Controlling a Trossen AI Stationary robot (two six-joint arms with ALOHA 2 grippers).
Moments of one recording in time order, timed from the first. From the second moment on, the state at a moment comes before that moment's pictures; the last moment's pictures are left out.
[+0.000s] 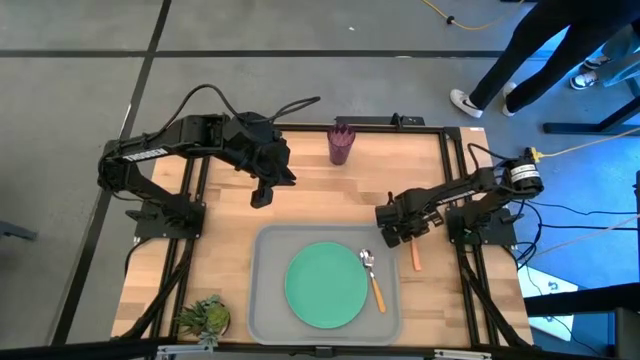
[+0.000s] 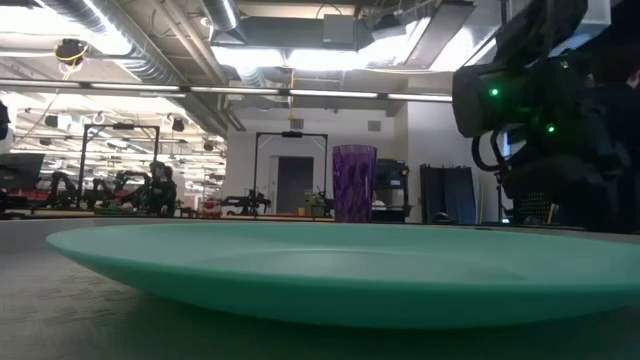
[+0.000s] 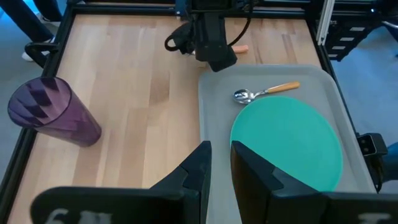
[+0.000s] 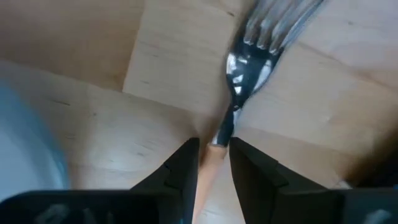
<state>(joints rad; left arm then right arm) 0.10 1.39 1.70 -1.02 0.14 0.03 0.07 1.59 0.75 -0.93 -0.16 1.25</state>
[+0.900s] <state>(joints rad) 0.10 1.39 1.70 -1.01 0.14 0.03 0.08 1.60 0.77 -0.91 -0.05 1.25</state>
